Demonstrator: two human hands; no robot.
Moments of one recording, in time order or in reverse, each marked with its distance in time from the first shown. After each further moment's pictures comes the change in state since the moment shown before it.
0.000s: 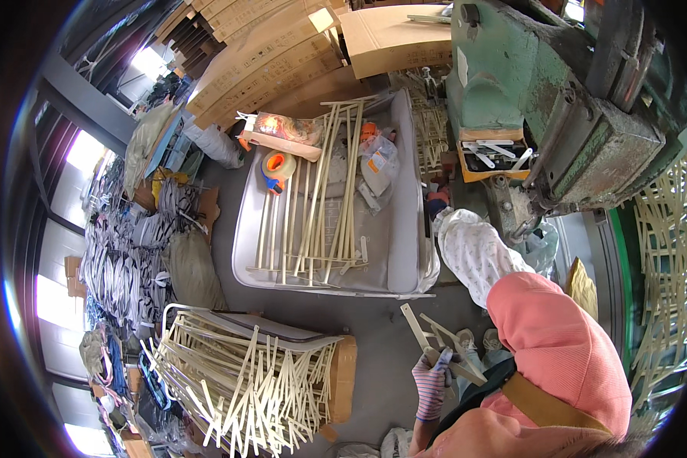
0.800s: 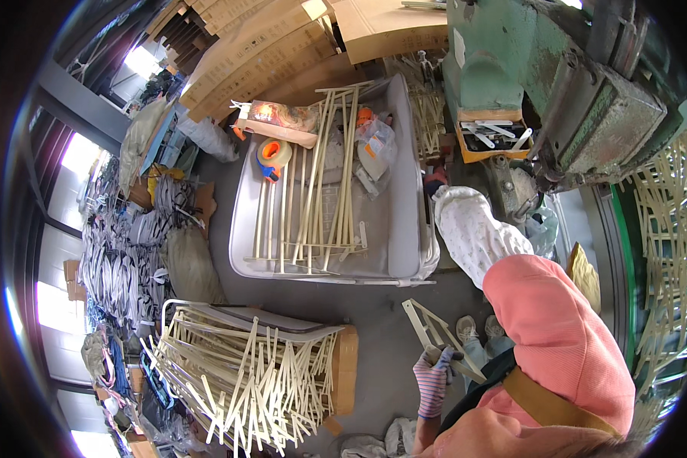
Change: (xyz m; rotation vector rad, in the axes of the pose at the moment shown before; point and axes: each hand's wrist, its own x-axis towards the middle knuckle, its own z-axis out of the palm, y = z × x) left_hand -0.014 -0.011 -0.021 0.033 -0.003 -0.015; right_hand 0.015 0.003 0.026 0.022 0.049 -0.038
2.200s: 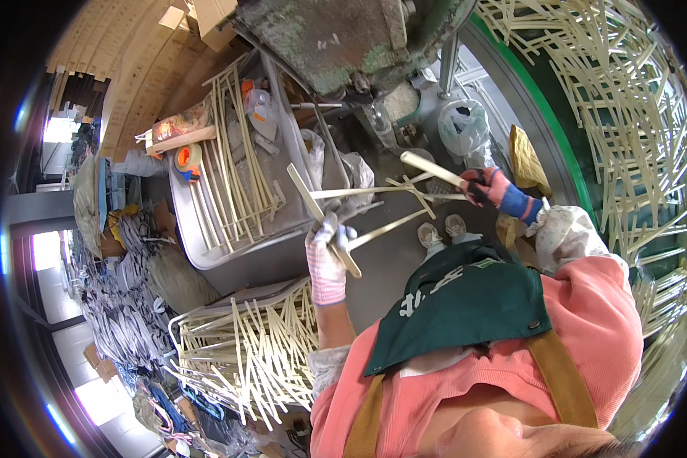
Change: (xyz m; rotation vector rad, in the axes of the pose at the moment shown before) left_hand 0.034 0.096 0.085 -0.185 -0.535 0.175; right_hand -0.210 0.159 -0.576 0.825 -0.874 0.213
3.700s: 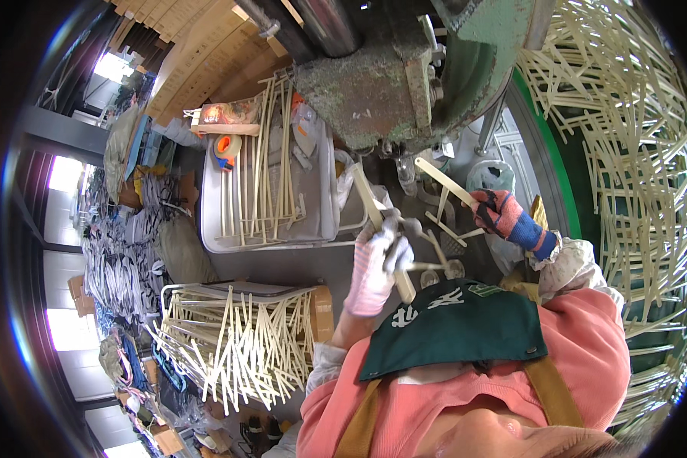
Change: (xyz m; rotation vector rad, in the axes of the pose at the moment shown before) left_hand 0.006 0.000 0.146 -0.055 0.074 -0.148; right_hand 0.024 -0.111 -0.037 -0.151 -0.115 -0.144
